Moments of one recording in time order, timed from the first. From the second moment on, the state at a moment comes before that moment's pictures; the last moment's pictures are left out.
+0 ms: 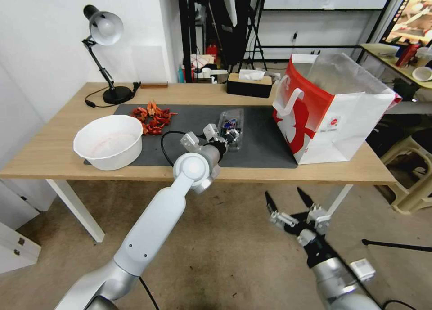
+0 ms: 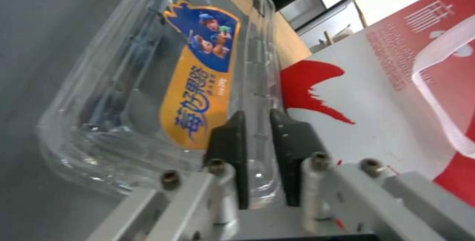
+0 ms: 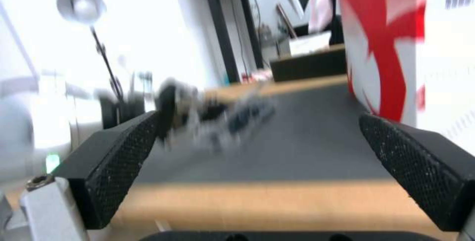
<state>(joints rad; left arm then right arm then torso) 0.67 -1.38 0.03 -1.63 -1.45 0.27 -0.54 -1.70 1.16 0.52 2.25 0.60 0.14 -0.06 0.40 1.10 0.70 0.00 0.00</state>
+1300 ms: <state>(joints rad) 0.65 -1.39 0.05 -1.60 -1.43 0.25 -0.55 -0.72 1.10 0.20 1.78 1.55 -0.35 0.52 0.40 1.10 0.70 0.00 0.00</state>
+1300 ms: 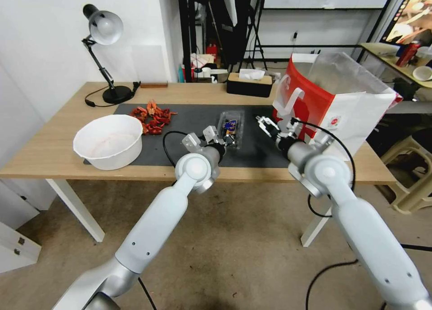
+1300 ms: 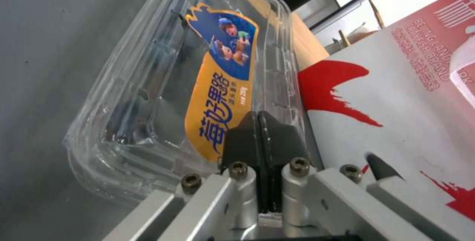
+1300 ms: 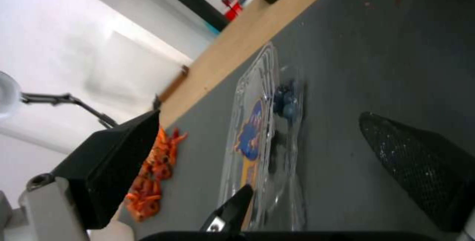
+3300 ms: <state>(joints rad) 0.66 -1.39 0.05 -1.60 -1.43 0.24 -0.54 -0.41 1.25 0.06 1.40 1.68 -0.73 0.72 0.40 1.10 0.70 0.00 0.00</state>
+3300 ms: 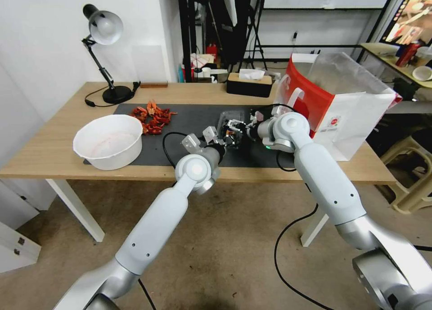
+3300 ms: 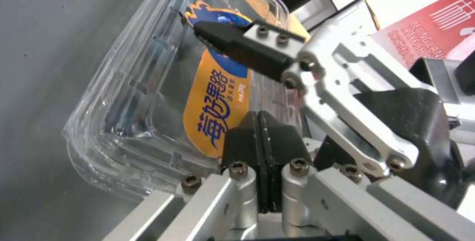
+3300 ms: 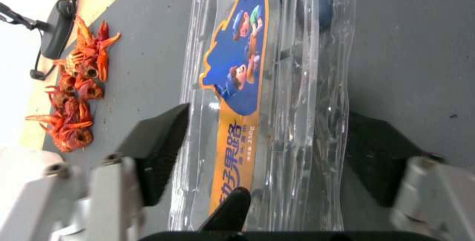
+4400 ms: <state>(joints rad) 0.85 -1.25 -0.06 -1.85 -1.29 0.22 -0.50 -0.43 1.22 0.09 1.42 1.69 -0.73 0.71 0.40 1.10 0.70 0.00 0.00</state>
